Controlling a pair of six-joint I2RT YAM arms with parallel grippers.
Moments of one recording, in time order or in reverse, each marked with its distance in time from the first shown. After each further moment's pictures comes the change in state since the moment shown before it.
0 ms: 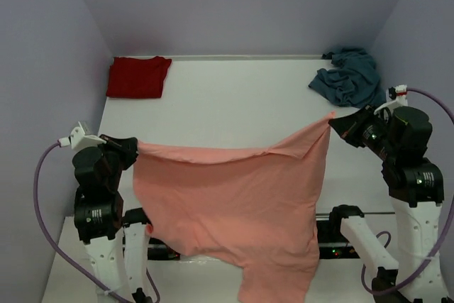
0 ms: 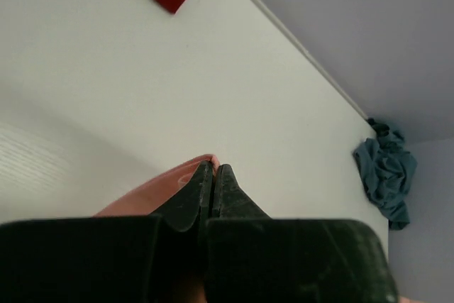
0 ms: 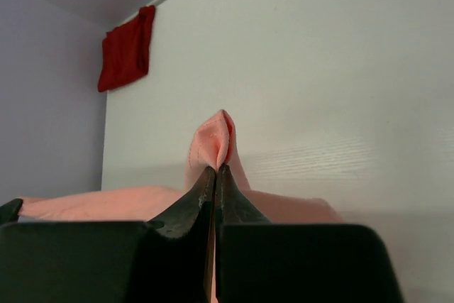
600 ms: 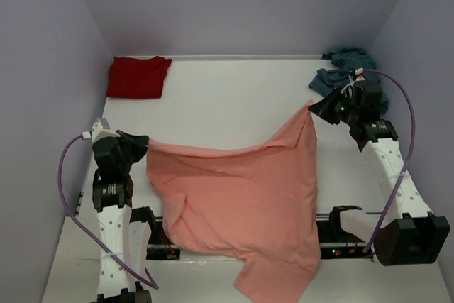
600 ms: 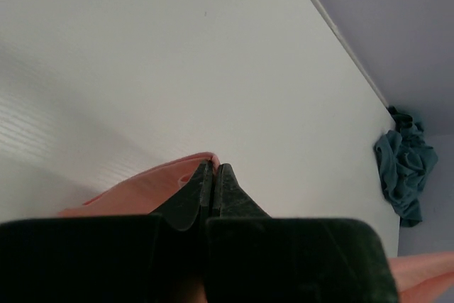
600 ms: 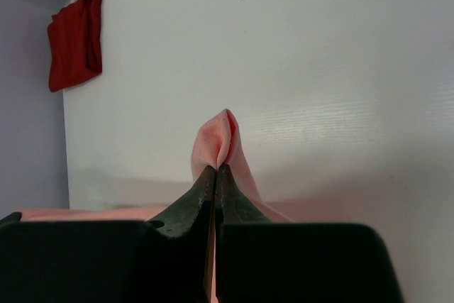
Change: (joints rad) left arm 0.014 0.060 -0.434 0.377 0.072 -0.048; right arm 0.000 0.348 -0.283 0.451 -0.060 -0.020
